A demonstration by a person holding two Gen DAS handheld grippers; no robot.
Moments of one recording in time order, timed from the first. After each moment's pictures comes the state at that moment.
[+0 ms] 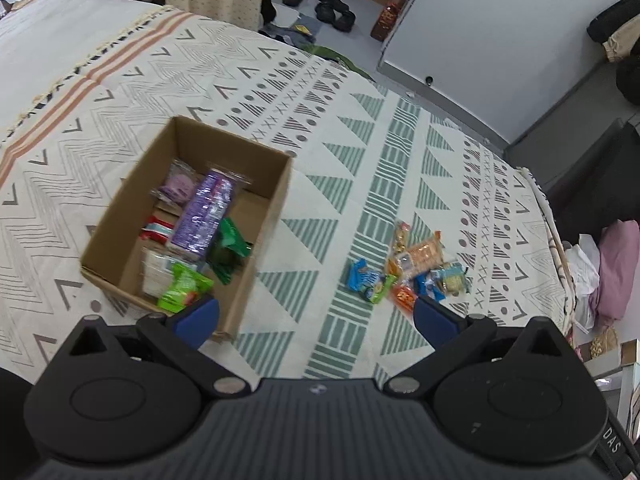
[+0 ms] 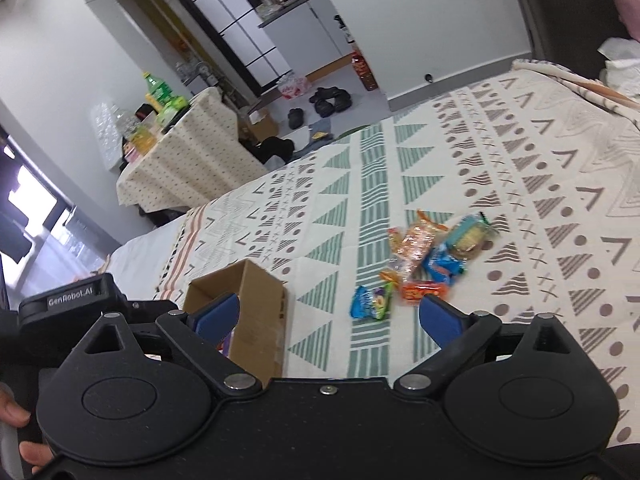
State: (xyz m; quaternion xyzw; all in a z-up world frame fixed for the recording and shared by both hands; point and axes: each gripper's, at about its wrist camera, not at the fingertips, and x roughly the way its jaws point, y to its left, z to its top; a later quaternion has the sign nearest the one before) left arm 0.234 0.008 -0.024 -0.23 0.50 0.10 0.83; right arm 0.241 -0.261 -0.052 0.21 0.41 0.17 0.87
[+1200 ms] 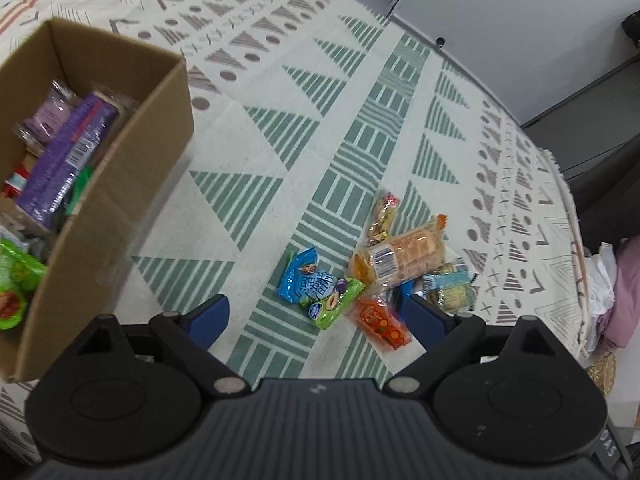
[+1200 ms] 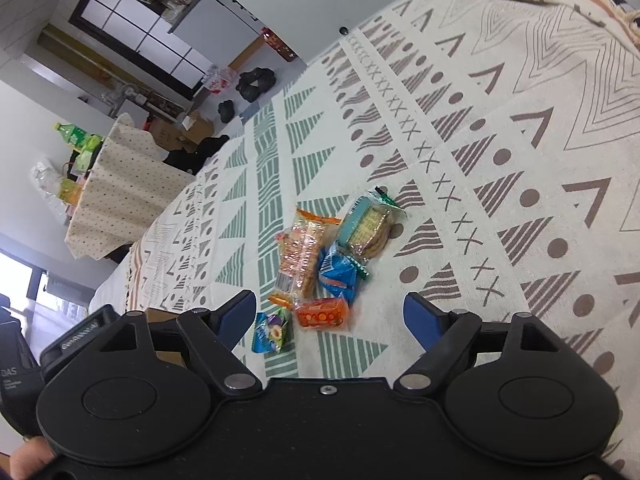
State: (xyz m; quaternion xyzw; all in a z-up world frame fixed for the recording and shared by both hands) left arm 0.339 -0.038 -0.151 -0.29 0.55 0.10 0.78; right arm 0.324 -0.336 -0.154 0.31 0.48 0.10 0.81
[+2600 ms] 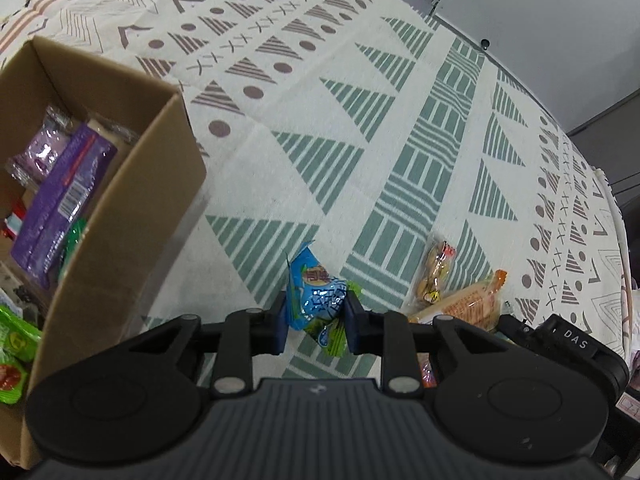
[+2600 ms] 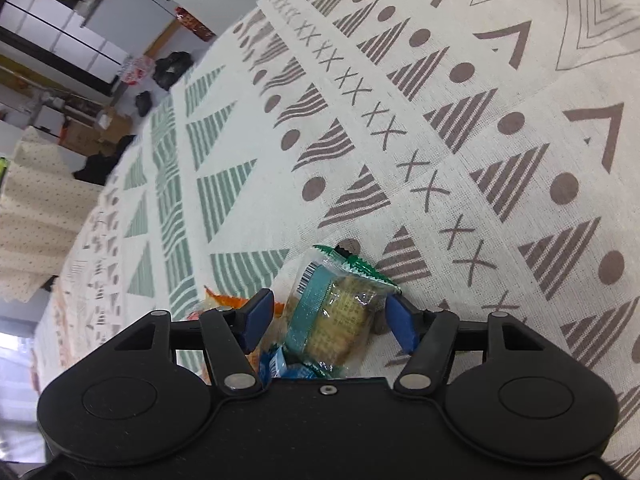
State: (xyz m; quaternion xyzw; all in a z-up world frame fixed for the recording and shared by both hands) left arm 0.387 -0.019 -0.172 -0.26 0.56 0.16 0.77; right arm 0.440 -0.303 -0.226 0.28 0.56 -0.01 0.78
